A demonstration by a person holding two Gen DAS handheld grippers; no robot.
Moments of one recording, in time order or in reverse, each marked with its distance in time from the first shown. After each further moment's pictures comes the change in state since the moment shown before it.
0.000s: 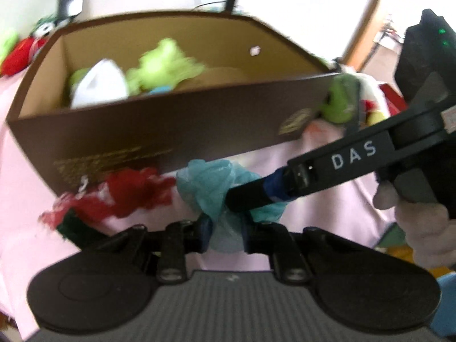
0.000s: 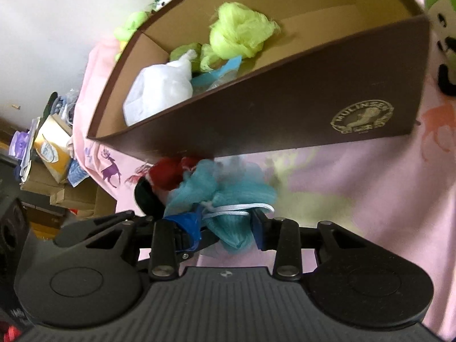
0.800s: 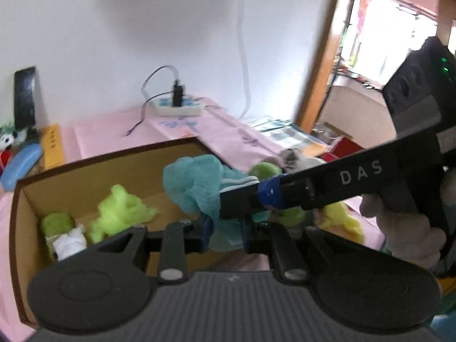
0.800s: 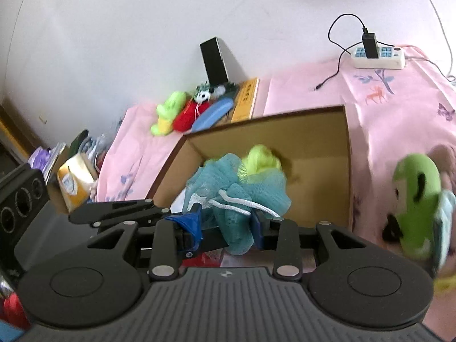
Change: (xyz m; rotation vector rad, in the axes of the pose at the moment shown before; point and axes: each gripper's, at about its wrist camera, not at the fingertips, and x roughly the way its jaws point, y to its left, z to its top) left arm -0.030 -0.026 0.115 0.127 -0.252 -0.095; right arm -0.088 0.020 0.068 -0.199 -0.310 0.019
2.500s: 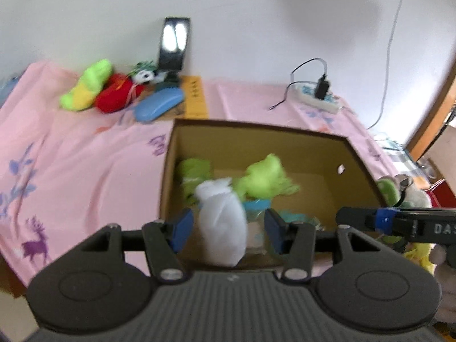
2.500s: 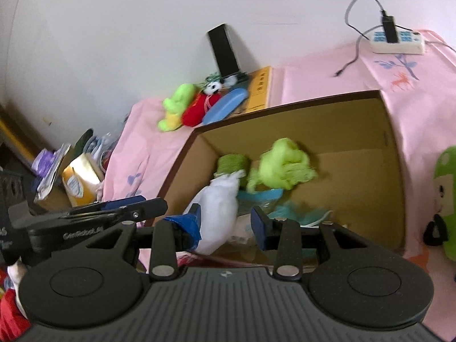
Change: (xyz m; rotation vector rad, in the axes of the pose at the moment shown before) left arm -0.067 0.075 -0.021 -0.345 0.069 0.437; right arm 0.032 0.031 -0.008 -0.008 0.035 0.041
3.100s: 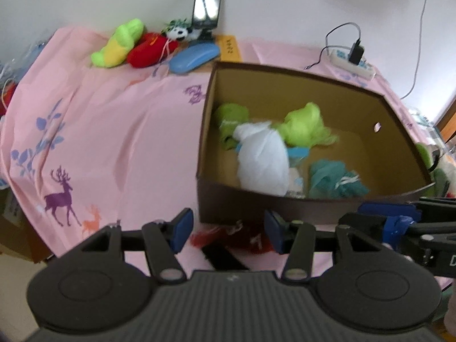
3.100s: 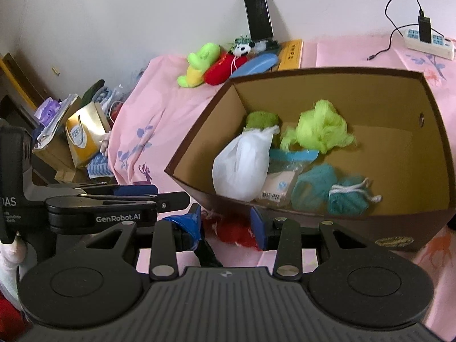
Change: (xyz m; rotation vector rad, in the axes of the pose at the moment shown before) left arm 0.008 0.017 -0.042 -0.032 0.135 0.125; right arm 0.024 0.041 -0.039 -0.111 0.113 -0.013
